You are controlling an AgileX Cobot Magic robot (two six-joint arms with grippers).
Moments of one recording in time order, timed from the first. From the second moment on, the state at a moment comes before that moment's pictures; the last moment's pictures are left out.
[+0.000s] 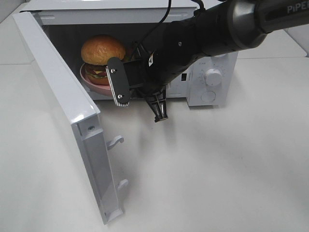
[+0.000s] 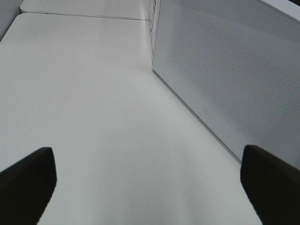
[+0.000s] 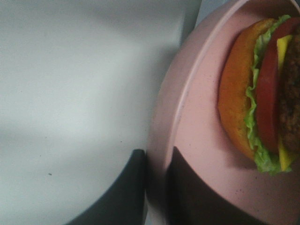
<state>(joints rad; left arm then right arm) 0.02 -0.01 -0.52 -0.14 1.08 0.03 0.66 2.06 -1.39 -0.01 0.24 -1.36</state>
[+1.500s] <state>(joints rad) 0.02 -0.01 -0.52 -0.14 1.08 0.03 0.65 2.30 -1.74 -0.17 0.29 -1.17</state>
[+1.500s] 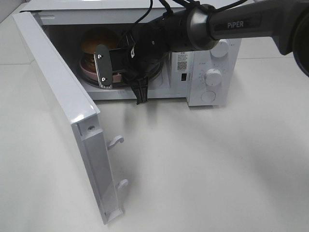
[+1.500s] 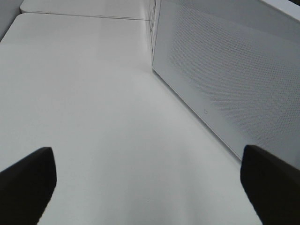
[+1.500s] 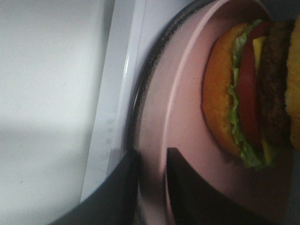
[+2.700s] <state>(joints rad) 0.02 -0.01 -0.52 -0.14 1.08 0.03 0.65 2.03 -1.35 -0.17 0.20 -1.01</state>
